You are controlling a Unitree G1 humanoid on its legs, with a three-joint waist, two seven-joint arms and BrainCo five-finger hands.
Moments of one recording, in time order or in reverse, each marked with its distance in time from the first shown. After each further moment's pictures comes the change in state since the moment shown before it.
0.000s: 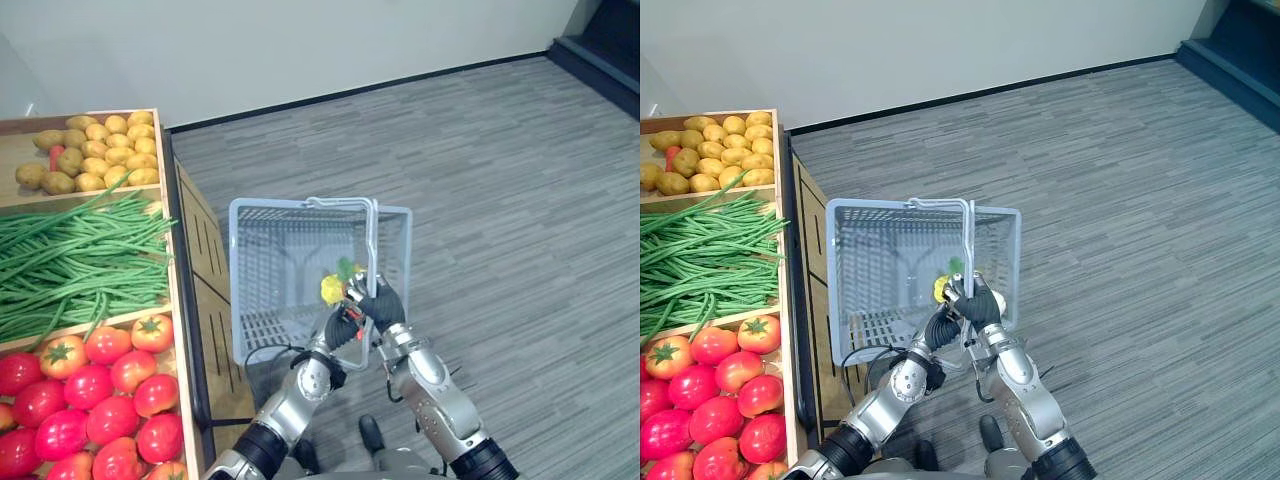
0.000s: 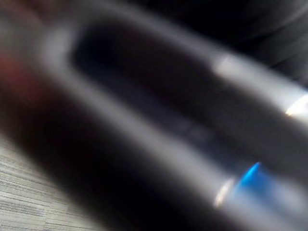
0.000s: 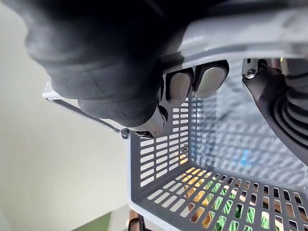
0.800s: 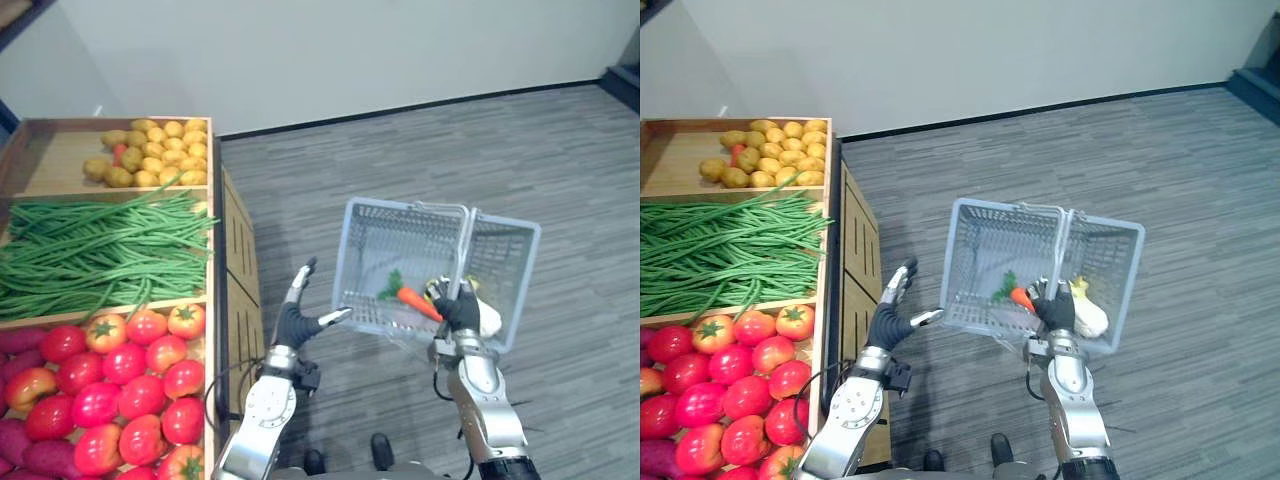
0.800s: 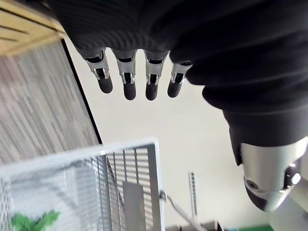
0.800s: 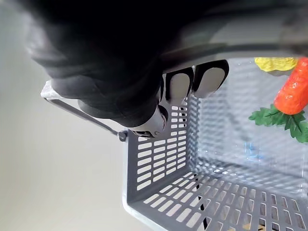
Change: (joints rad) left arm 0.433 0.041 0.364 -0.448 -0.397 -0.138 -0.087; right arm 0.217 0.030 -0.481 0.057 -0.271 0.005 -0.099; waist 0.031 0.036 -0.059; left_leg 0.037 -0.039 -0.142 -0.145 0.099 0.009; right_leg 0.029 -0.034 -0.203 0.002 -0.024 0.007
